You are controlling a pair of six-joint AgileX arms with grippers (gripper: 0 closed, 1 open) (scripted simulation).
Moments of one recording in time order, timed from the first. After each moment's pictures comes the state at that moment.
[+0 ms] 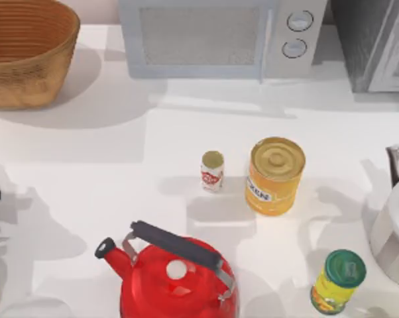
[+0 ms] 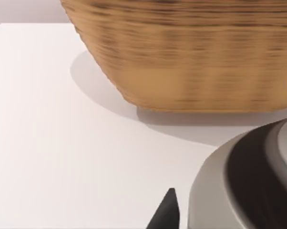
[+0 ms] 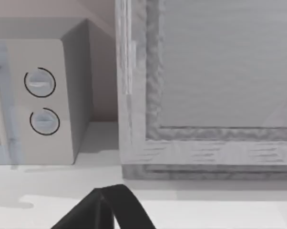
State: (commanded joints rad) left arm 0.34 1.93 0.22 1.49 0.37 0.09; right arm 0.00 0.00 0.00 0.00 0.00 0.00
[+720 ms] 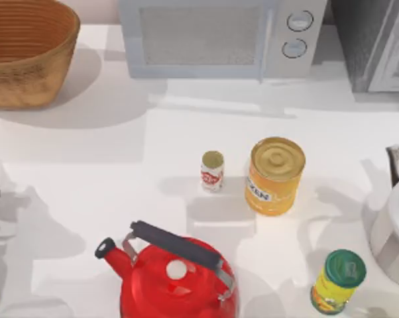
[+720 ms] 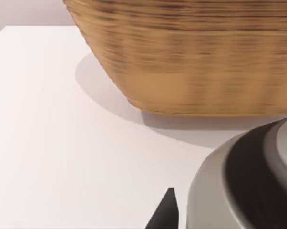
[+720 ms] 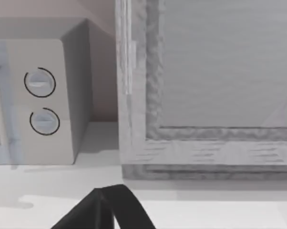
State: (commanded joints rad) left arm 0.34 1.93 0.23 1.48 0.36 0.09; right arm 0.00 0.00 0.00 0.00 0.00 0.00
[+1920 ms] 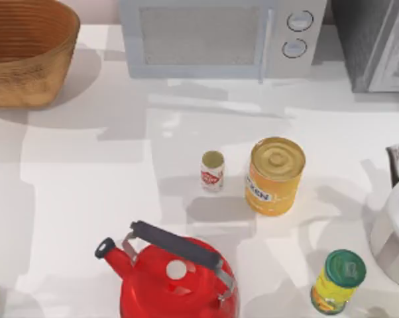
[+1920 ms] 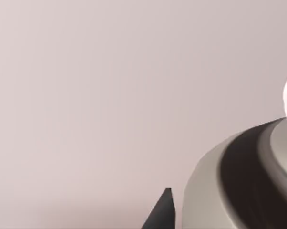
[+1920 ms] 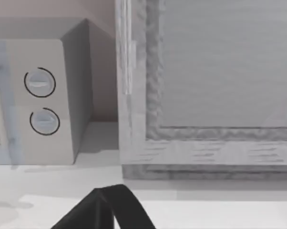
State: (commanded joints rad) left arm 0.15 1.68 1.33 0.15 0.14 0.06; right arm 0.00 0.00 0.00 0.00 0.00 0.00
